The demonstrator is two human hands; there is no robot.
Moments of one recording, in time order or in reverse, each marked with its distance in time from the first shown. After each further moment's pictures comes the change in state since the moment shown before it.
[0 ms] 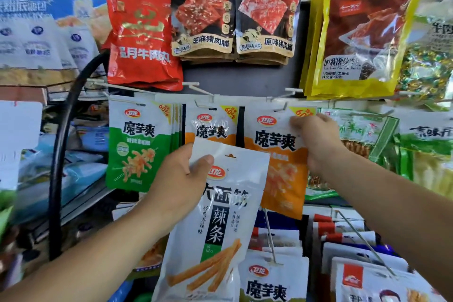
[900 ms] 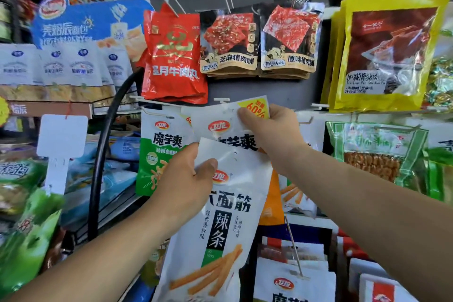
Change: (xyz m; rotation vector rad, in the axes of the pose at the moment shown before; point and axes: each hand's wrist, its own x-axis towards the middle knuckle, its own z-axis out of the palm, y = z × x) left_hand -0.006 0.016 -0.049 0.069 0.043 0.054; right_hand -0.058 -0.010 0.104 -0.186 -0.341 -0.267
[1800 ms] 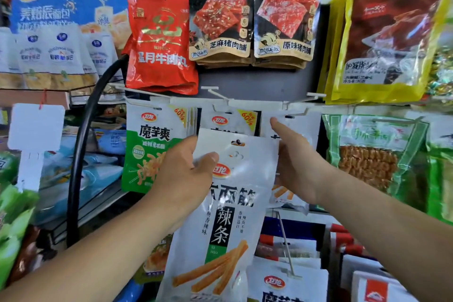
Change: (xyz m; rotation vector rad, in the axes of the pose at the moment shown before) left_hand 0.011 -0.003 0.032 -0.153 0.064 -0.107; right_hand -0.010 0.050 -0.059 0.194 -0.268 0.515
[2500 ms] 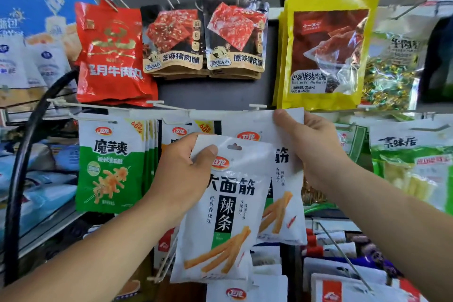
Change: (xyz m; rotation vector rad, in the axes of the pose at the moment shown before) left_hand 0.011 0.033 0.071 -0.025 -0.073 0.122; right_hand -0.046 -0.044 -0.070 -0.039 0.364 -0.535
